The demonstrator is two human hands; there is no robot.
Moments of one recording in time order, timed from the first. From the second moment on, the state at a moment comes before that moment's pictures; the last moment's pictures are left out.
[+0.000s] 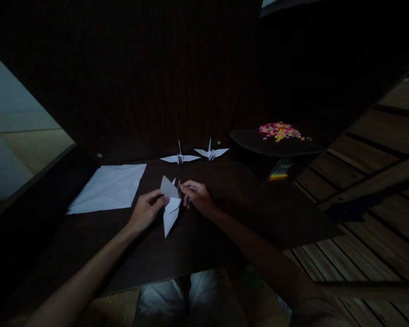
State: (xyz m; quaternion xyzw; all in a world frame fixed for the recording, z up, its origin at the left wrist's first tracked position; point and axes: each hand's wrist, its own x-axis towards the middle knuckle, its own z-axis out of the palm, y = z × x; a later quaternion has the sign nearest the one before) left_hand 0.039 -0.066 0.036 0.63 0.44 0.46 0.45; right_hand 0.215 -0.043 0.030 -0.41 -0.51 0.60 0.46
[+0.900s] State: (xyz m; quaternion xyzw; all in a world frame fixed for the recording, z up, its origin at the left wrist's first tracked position) left_hand 0.039 -0.068 0.041 0.66 0.41 0.47 0.40; right_hand 0.213 -0.046 0.027 -0.43 -0.57 0.51 0.48
